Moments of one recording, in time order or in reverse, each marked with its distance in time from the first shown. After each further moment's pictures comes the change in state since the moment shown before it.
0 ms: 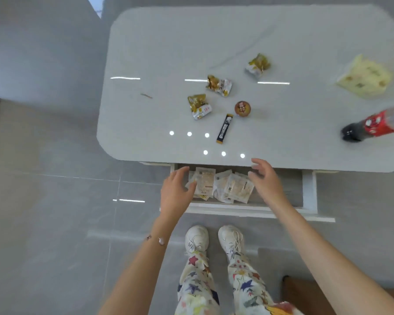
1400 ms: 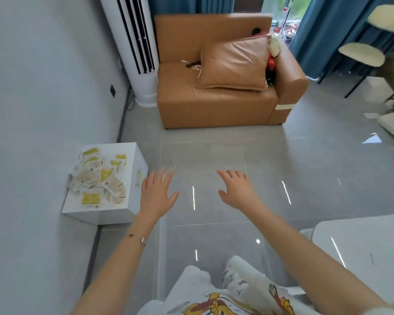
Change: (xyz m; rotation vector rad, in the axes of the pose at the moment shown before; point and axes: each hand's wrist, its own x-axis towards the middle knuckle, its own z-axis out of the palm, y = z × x) left_hand -0.584 -0.312 -0.331 0.074 0.892 -0.911; right_hand -0.550 -0.274 0.452 -1.391 -0.757 -1.673
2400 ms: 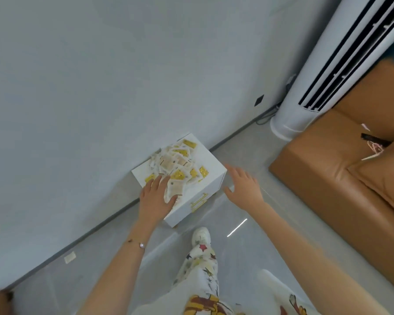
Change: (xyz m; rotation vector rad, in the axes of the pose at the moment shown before) left_hand 0.127 -0.185 -0.006 -0.157 0.208 -1.008; right_hand 0.398 -0.226 -0.045 -0.072 -0.192 -0.844
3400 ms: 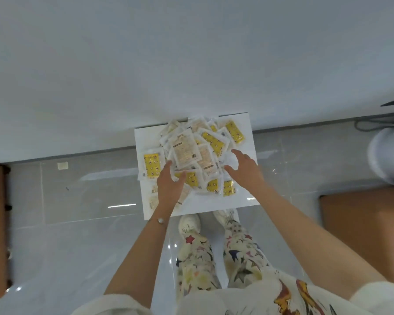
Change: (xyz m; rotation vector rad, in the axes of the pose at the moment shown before) left_hand 0.255 -0.060 0.230 -0.829 0.123 -1.011; right_hand 0.417 0.030 0.207 -0.014 -0.599 -0.127
